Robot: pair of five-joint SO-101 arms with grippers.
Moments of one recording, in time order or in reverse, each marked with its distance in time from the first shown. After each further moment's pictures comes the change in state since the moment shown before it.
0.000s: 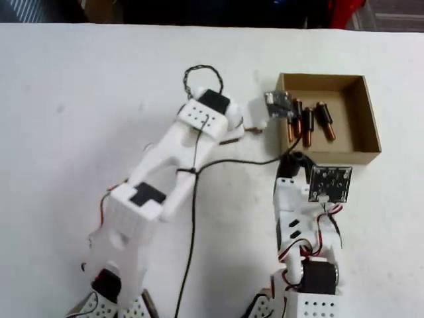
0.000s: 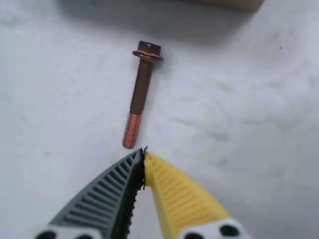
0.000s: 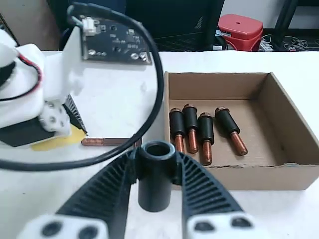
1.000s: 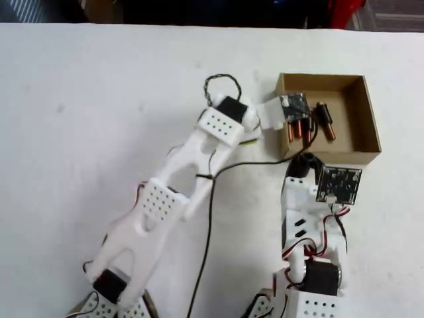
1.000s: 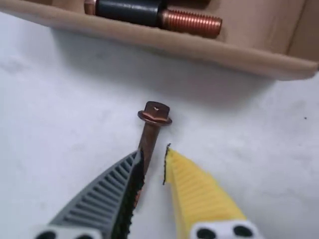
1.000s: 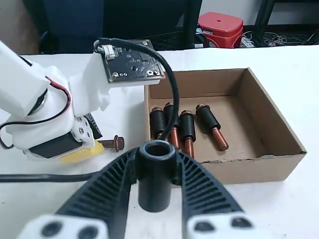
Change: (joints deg) left arm 2.9 25.7 -36.7 7.4 2.5; right arm 4.2 0.0 0.0 0.1 0.0
